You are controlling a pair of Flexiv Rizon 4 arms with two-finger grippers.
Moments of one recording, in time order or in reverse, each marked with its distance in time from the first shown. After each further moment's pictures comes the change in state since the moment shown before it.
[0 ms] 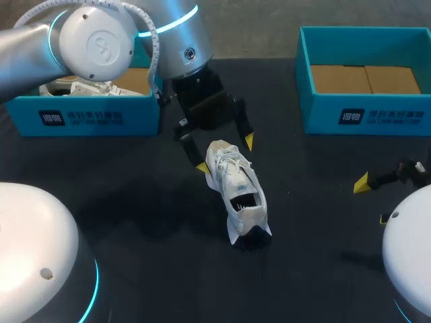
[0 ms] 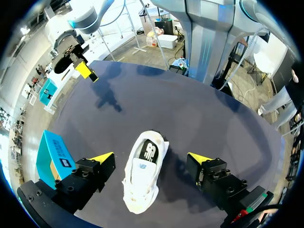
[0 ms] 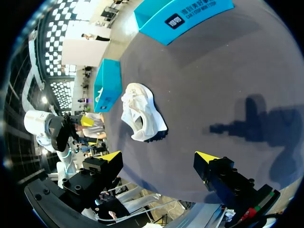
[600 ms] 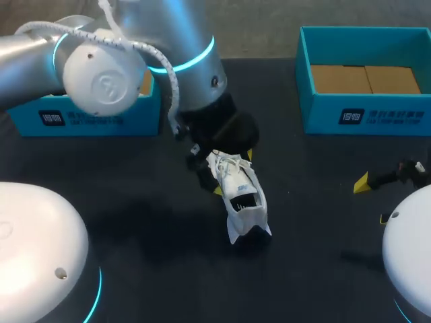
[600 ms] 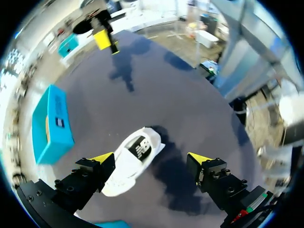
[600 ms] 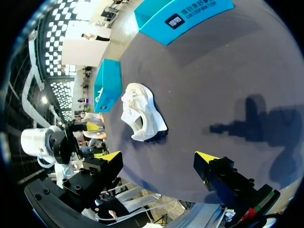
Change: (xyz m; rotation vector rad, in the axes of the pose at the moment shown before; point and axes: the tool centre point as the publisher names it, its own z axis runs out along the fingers) left arm 0.015 -0.024 0.020 -0.193 -0.083 -0.448; right arm 0.000 0.000 0.000 0.000 0.000 0.000
